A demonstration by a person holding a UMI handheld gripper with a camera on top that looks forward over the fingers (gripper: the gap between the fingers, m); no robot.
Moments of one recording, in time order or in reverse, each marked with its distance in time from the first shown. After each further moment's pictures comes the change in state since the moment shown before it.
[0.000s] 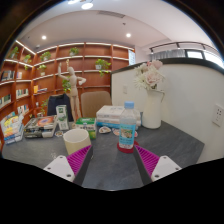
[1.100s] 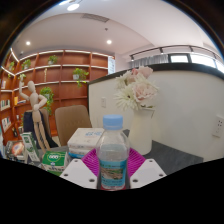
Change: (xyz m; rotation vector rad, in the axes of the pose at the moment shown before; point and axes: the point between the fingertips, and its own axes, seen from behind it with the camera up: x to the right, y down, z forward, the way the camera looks) arm 0.070 -0.095 0.121 0.104 0.234 0.059
